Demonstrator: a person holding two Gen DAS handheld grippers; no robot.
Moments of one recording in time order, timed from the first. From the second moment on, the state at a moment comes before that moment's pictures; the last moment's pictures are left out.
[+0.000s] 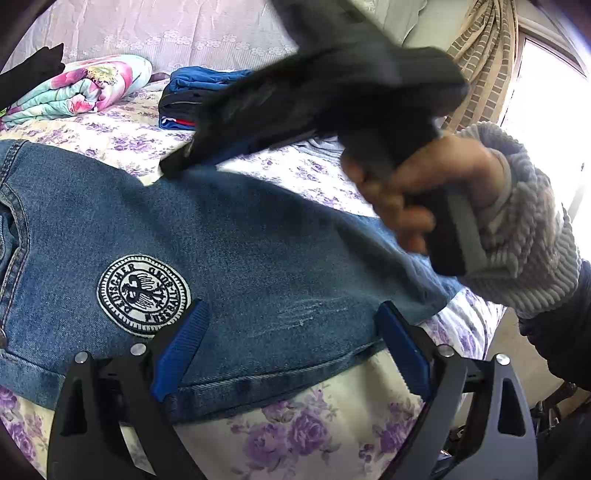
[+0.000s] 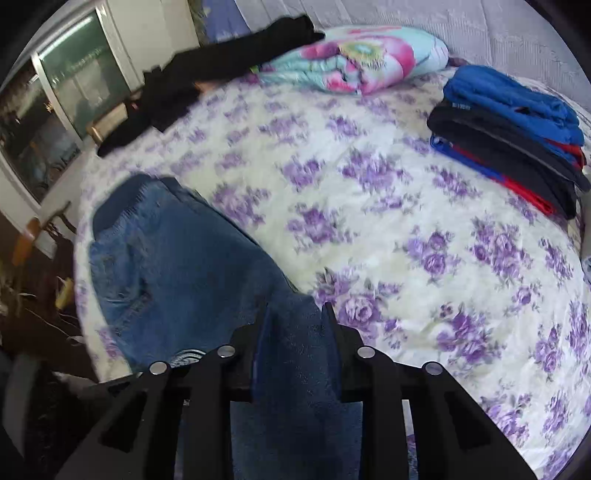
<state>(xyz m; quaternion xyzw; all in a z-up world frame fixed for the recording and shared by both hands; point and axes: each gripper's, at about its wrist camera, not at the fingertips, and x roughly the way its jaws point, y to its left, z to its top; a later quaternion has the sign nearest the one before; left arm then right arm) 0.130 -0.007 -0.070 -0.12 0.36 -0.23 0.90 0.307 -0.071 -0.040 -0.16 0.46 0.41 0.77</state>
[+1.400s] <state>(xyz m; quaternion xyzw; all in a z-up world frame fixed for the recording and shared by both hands) 0.138 -0.014 -0.073 -0.10 0.40 -0.17 0.90 0.171 -0.381 -0.024 0.11 0.35 0.10 0.93</state>
